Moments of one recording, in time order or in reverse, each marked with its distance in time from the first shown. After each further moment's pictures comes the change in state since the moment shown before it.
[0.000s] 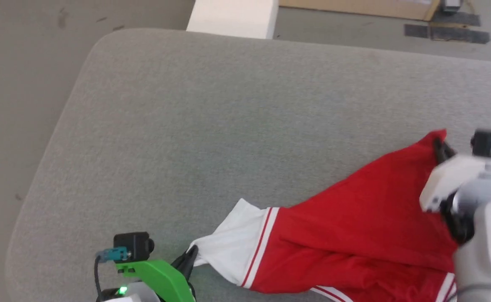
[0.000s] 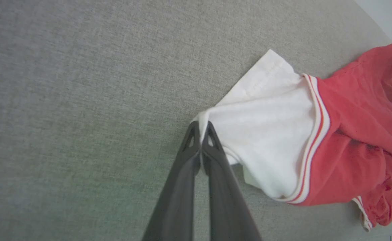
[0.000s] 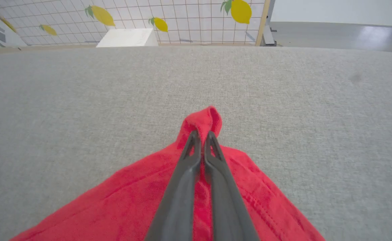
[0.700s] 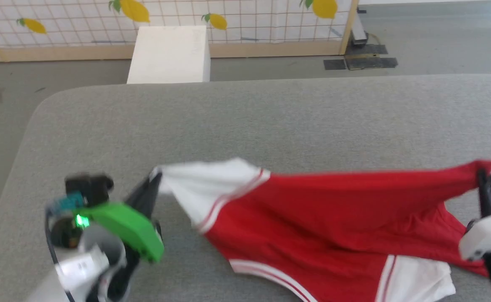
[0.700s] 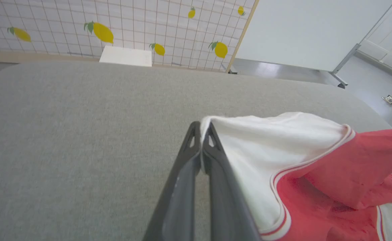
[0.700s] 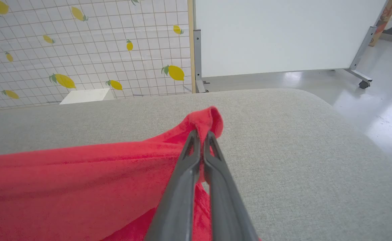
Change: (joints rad) left arm -0.158 0.109 0.078 -0.040 0.093 -0.046 -0.089; right arm 0.408 0.011 -0.029 -0.574 0.086 0.000 0.045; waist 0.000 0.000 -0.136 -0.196
